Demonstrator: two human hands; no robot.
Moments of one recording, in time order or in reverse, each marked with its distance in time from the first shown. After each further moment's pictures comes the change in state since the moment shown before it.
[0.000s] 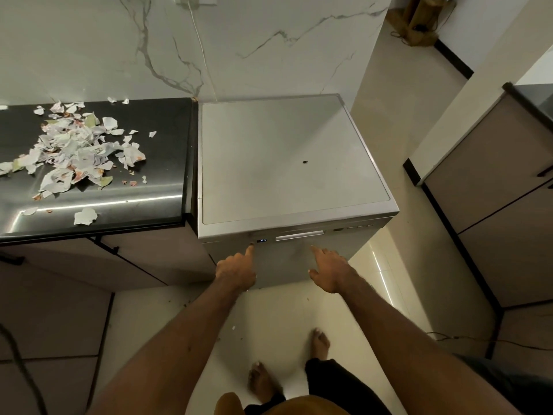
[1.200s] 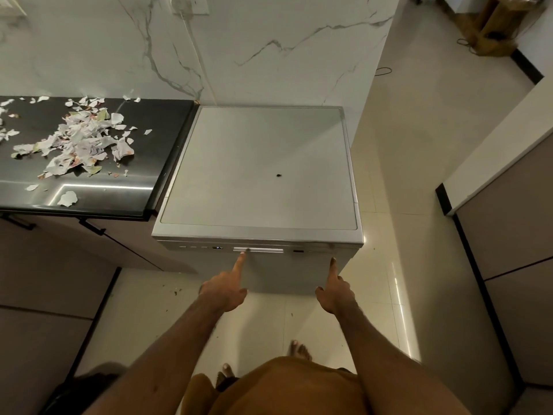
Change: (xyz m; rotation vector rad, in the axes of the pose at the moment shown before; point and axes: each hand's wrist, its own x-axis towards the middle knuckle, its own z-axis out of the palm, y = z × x) left_hand -0.004 0.150 0.012 -0.230 -0.005 -0.182; right_hand 0.043 0.189 -0.007 0.332 -0.051 0.138
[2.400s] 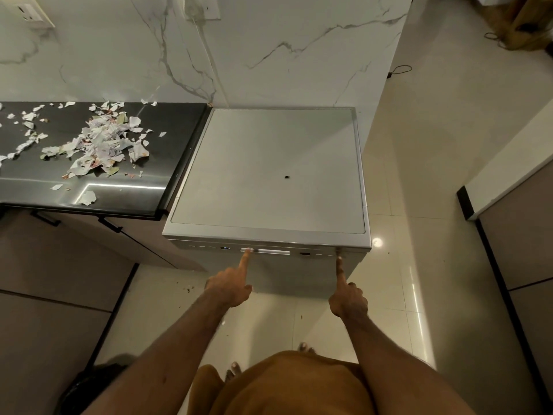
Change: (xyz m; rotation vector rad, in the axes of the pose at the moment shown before) left_hand -0.003 0.011 -0.014 0.067 0.014 -0.039; right_hand 0.012 0.015 0.004 -0.233 0.051 -0.015
